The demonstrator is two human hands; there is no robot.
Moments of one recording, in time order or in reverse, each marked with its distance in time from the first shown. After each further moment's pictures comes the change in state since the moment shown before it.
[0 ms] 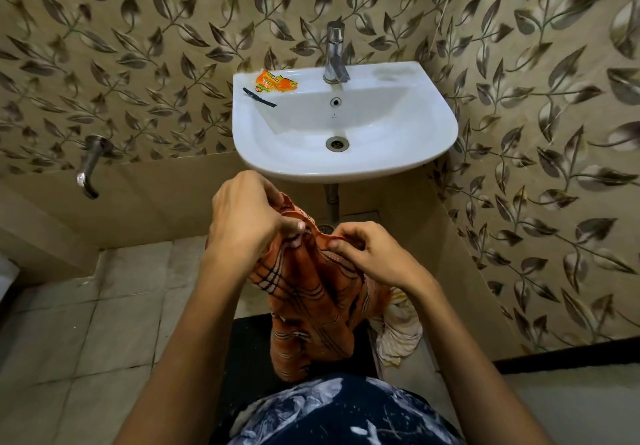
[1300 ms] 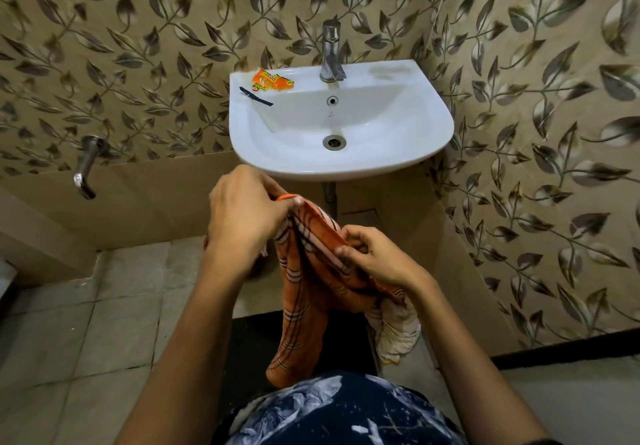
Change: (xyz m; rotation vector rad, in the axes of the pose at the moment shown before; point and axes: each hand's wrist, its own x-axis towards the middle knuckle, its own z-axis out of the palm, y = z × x) left_hand -0.005 0.003 0.004 -0.074 0.096 0.077; right_hand -0.007 0.023 -0.001 0.117 -0.061 0.108
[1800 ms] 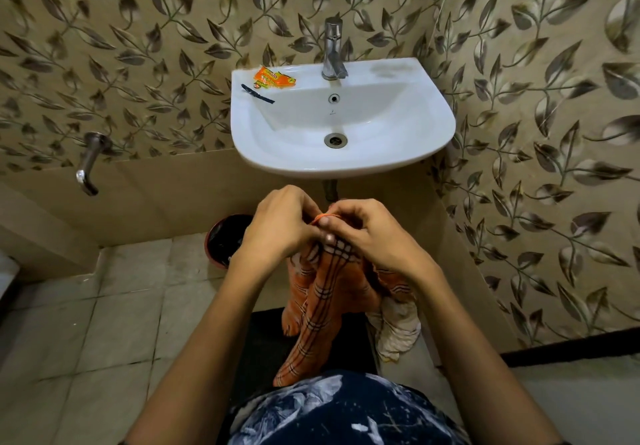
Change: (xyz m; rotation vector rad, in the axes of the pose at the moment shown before) left_hand -0.005 0.007 0.025 0.075 -0.397 0.117; right_hand 0.003 -0.050 -0.004 -0.060 0.126 -0.212
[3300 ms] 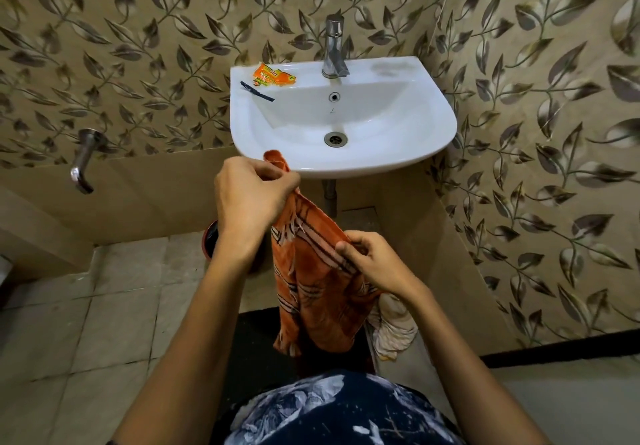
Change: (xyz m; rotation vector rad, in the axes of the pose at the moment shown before) left_hand 0.007 -0.012 -0.021 -0.439 0.522 -0.163; right_hand -0.019 0.047 0.022 0.052 -0.019 0.195
